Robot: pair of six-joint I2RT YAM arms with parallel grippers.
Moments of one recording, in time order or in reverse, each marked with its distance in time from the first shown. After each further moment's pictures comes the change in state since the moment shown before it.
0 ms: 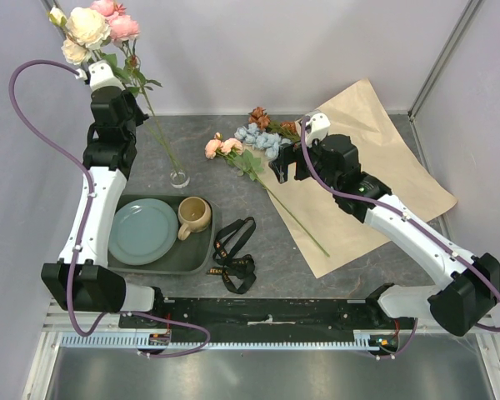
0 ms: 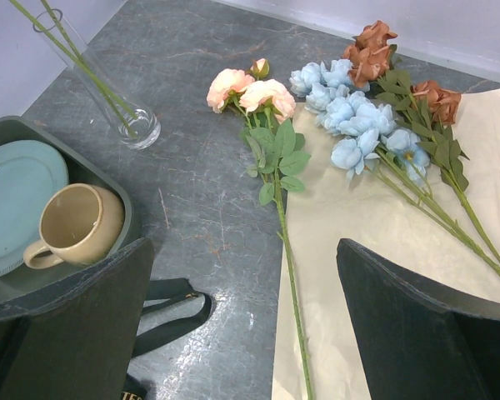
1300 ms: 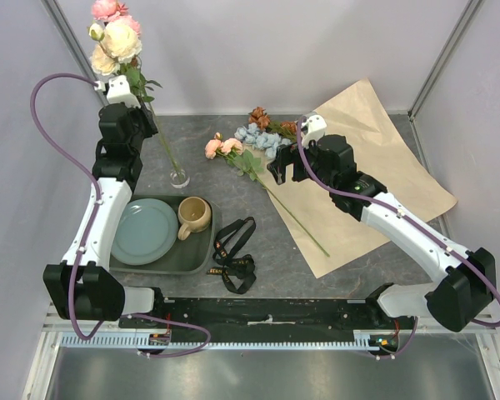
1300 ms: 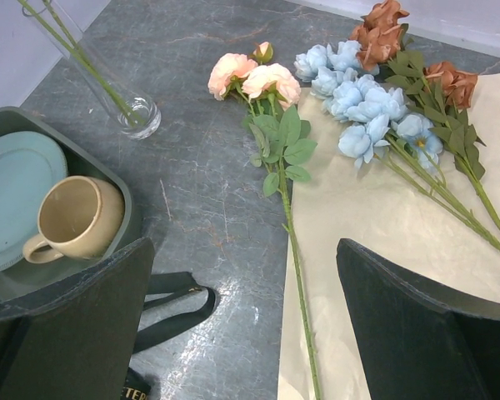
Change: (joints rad) left arm 0.004 -0.053 -0.214 0.203 0.182 0.124; right arm 0.000 0.030 -0.005 0.000 -0.018 0.018
